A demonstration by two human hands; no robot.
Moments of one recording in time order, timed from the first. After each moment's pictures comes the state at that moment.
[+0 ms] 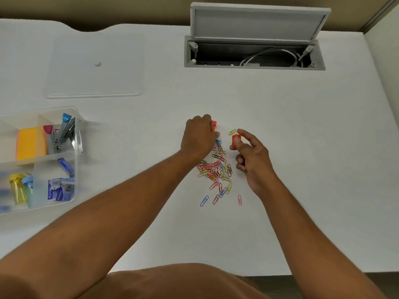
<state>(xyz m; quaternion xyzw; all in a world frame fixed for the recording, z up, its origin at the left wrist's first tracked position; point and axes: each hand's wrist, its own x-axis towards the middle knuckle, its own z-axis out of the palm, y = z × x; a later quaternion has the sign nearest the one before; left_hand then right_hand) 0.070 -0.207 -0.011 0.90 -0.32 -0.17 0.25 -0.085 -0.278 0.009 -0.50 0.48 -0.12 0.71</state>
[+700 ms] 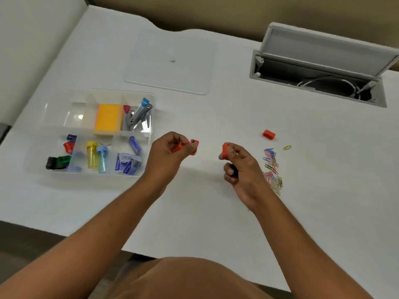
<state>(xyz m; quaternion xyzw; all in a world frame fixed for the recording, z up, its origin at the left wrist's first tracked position) 0.110 0.028 0.048 0.77 -0.03 -0.25 0.59 -0.007 -0.144 0.021 -0.49 0.34 -0.03 0.80</state>
